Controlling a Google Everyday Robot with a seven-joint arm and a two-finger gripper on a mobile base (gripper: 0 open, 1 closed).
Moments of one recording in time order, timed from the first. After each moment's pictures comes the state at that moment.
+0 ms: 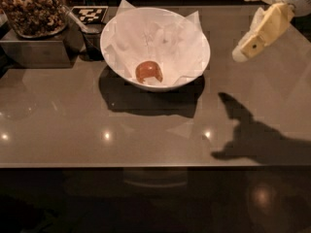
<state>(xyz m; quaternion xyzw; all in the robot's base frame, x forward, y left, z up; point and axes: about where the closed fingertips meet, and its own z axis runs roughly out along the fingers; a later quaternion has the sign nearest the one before) 0.536 -0.176 1.037 -0.58 0.73 0.12 0.35</state>
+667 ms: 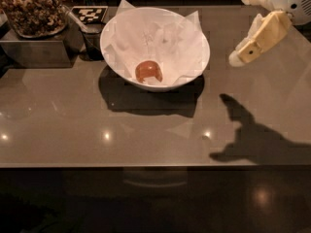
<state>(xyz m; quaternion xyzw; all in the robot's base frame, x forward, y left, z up) 0.534 -0.169 1.031 -0.56 0.72 0.13 0.38</state>
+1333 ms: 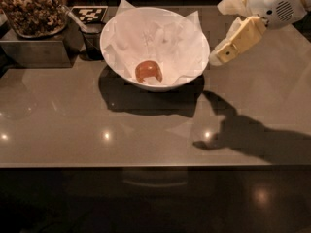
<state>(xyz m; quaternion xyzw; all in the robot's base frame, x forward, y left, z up) 0.550 -0.140 1.017 -0.57 0.71 0.17 0.39</state>
